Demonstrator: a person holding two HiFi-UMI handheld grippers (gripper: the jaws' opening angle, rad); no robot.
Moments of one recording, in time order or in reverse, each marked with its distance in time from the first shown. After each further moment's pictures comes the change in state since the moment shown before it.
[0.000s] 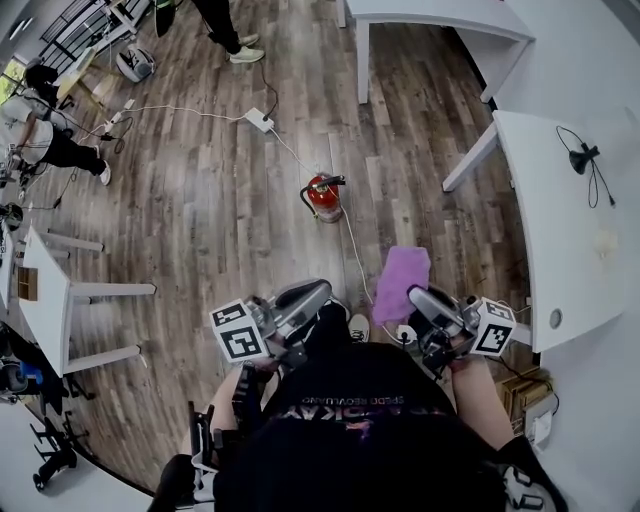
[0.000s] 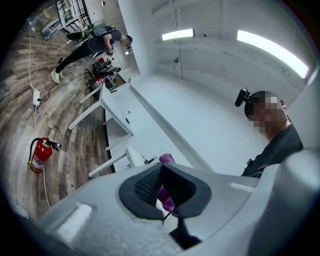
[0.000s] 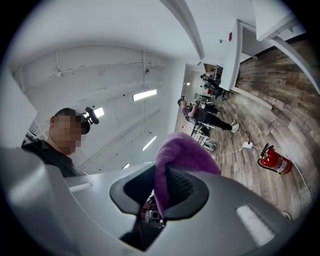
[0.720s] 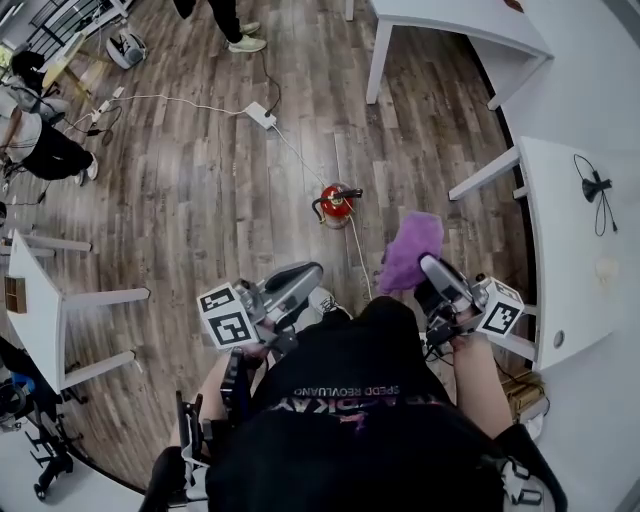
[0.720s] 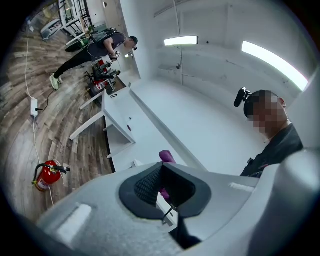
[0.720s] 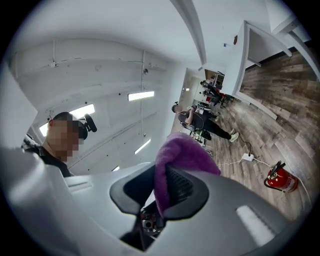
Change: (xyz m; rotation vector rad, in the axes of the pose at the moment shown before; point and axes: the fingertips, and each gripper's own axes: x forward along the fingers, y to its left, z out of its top) left arm -0.040 0.090 0.127 -0.001 -0.027 -0.025; right arm 0.139 -0.060 0.061 -0.060 -0.054 -0.069
